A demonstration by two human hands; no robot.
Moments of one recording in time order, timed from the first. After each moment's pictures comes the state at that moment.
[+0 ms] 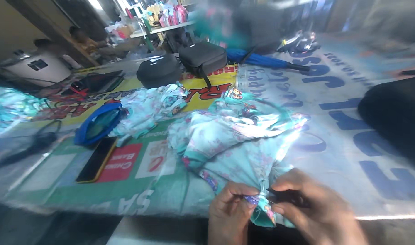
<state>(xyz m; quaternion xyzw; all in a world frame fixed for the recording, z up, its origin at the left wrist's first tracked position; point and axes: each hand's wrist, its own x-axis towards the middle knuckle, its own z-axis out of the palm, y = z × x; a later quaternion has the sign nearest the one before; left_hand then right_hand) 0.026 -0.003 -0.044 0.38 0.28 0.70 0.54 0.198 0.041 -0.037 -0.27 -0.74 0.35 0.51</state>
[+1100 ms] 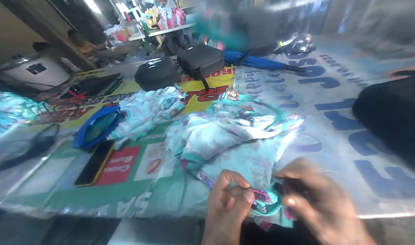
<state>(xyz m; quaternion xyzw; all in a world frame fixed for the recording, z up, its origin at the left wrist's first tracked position) 0.018 0.008 -0.032 0.44 0.34 0.64 0.53 0.210 0.054 -0.044 -0.29 -0.75 0.29 0.52</state>
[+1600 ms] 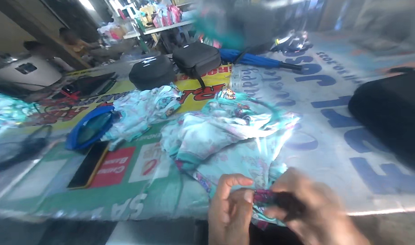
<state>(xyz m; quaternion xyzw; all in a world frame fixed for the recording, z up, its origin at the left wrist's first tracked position) 0.032 0.003 -0.034 0.53 0.39 0.64 0.40 0.209 0.046 -0.039 -0.29 -0.80 0.19 0.49</state>
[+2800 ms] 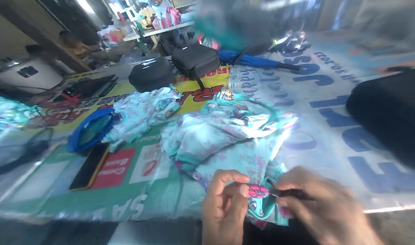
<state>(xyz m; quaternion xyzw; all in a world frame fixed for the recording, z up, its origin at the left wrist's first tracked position) 0.027 0.013 -0.027 0.55 0.37 0.65 0.37 0.223 0.048 -0.032 -0.29 -0.79 0.24 0.49</state>
